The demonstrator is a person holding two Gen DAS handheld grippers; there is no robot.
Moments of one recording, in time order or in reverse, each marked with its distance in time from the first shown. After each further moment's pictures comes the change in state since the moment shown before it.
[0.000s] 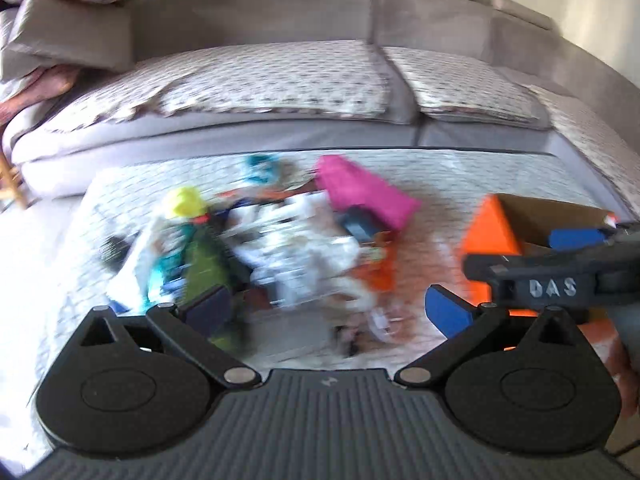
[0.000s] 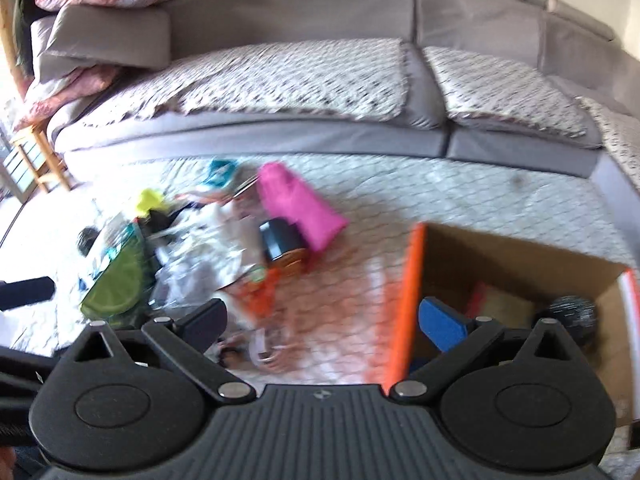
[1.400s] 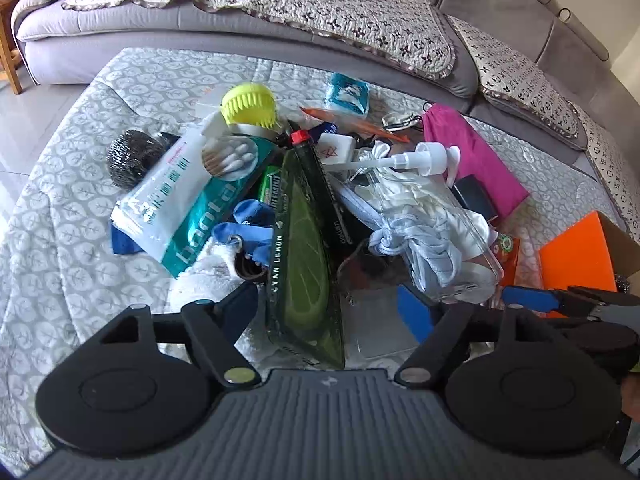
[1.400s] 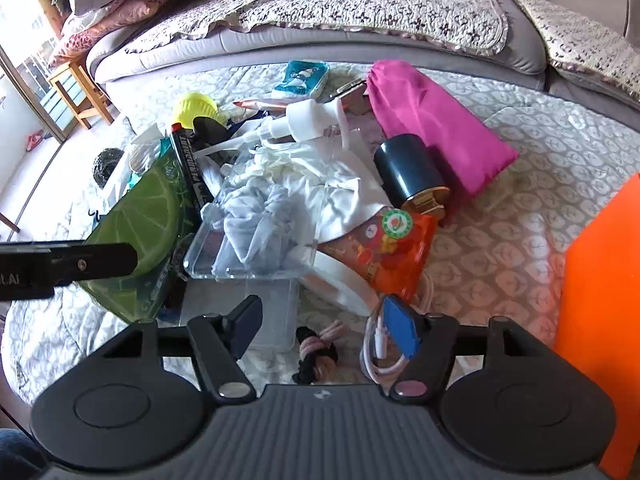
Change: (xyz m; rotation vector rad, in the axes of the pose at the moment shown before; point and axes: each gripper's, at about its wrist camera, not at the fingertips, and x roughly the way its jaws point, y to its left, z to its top) left arm 0.073 0.104 -0.004 -0.217 0.182 -0.111; right arm 0.105 0.057 -0.011 -0.075 0.165 0.154
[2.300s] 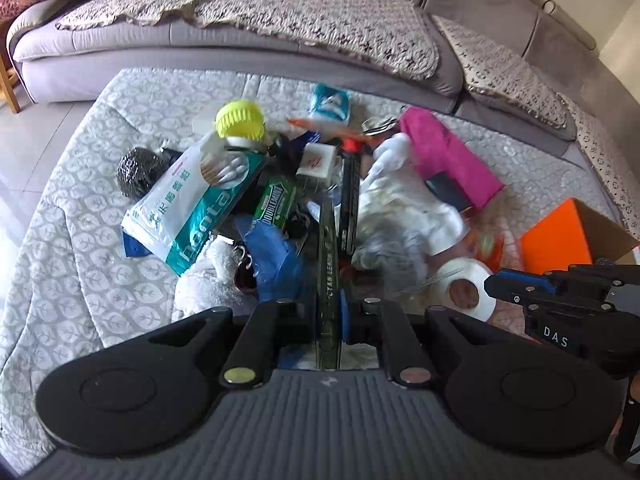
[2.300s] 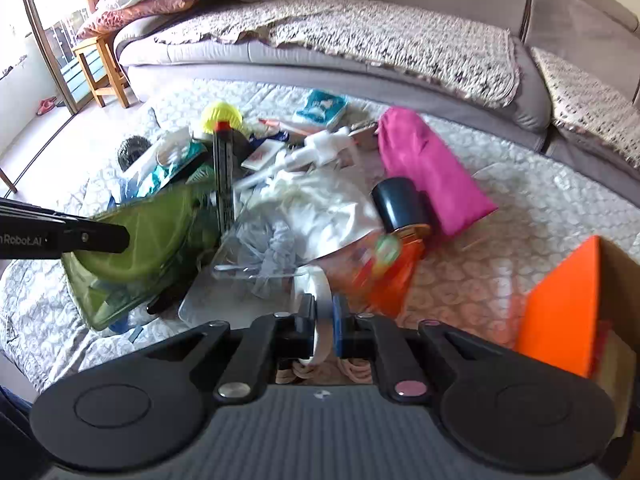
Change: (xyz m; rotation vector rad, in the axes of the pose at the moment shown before) left arm -0.038 -0.025 -0.010 0.032 -0.022 0.018; right arm -0.052 0.013 -0.007 -0.159 -0.082 -0.048
